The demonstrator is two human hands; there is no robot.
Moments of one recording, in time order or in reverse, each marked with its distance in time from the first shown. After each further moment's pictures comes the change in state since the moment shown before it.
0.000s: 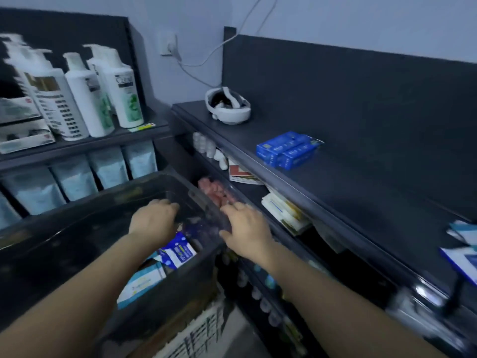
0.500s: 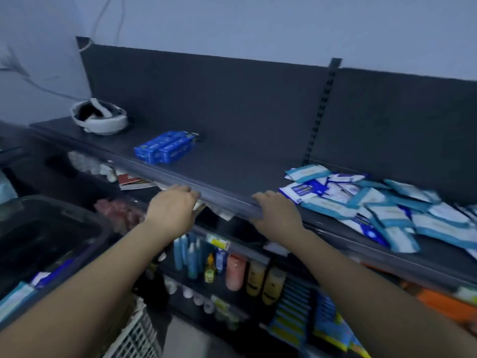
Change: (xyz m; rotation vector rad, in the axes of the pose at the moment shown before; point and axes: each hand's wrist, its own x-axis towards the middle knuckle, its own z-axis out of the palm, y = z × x) left_hand -0.063 0.262 -0.070 -0.044 0.206 0.591; right_hand -0.235 0.155 -0.129 -0.229 0.107 0.539
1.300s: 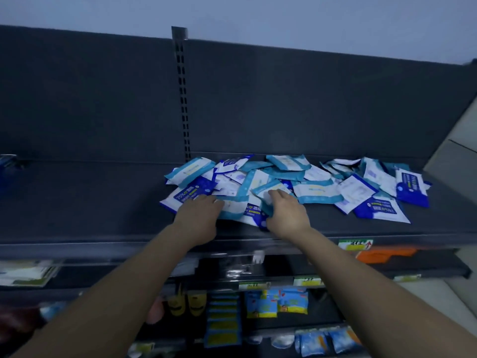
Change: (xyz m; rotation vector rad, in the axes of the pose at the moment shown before) left_hand 0.150 0.255 0.053 -0.107 -0.177 0.649; right_hand -0.069 0.227 -0.018 -0.001 -0.011 0.719
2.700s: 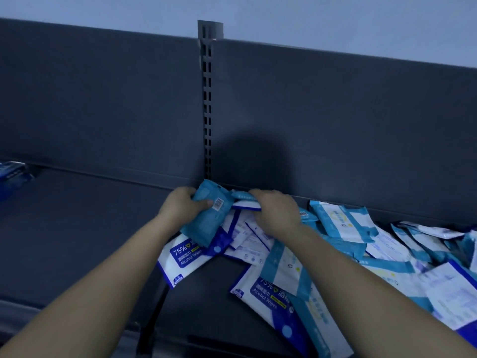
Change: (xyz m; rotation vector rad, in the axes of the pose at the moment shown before) left_hand 0.132 -0.113 -0.005 -1.018 0.162 -0.735; right_hand 0.212 -0.048 0.022 -0.094 0.052 -0.432
